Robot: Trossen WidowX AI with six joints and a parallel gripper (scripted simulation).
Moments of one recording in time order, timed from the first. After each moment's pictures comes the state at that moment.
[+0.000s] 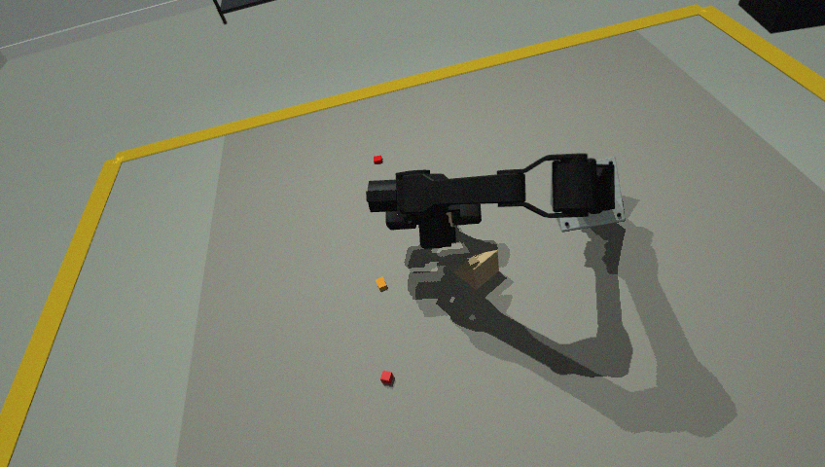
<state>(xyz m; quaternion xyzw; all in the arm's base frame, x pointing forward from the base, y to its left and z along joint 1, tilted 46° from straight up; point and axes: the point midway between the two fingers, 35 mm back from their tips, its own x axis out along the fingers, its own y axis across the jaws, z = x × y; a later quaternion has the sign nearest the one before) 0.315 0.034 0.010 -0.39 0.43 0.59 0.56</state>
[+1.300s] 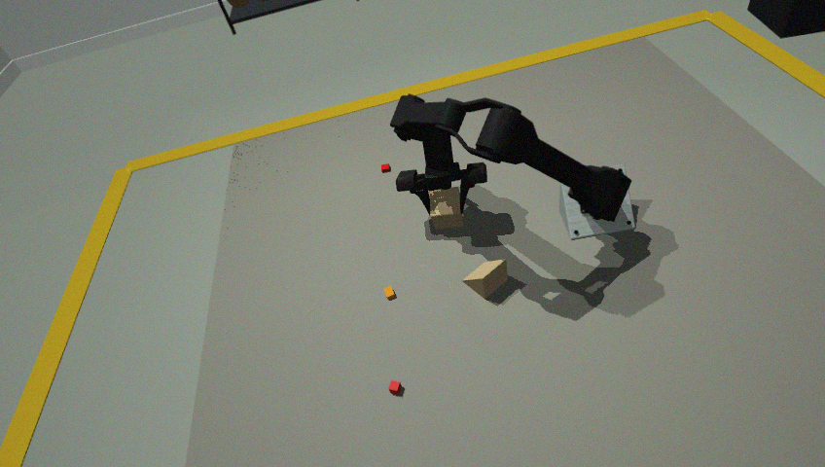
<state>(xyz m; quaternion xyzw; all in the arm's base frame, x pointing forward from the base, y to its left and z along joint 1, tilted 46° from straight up) 0.310 -0.023 -0.025 -0.11 0.16 0.70 0.69</state>
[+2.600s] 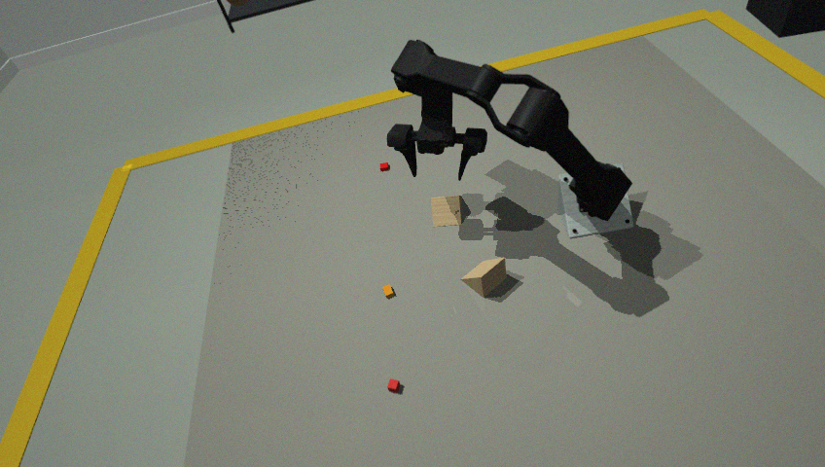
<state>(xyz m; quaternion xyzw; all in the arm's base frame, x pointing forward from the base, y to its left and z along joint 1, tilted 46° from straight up) 0.313 -0.093 0.047 -0.12 0.24 0.63 0.73</state>
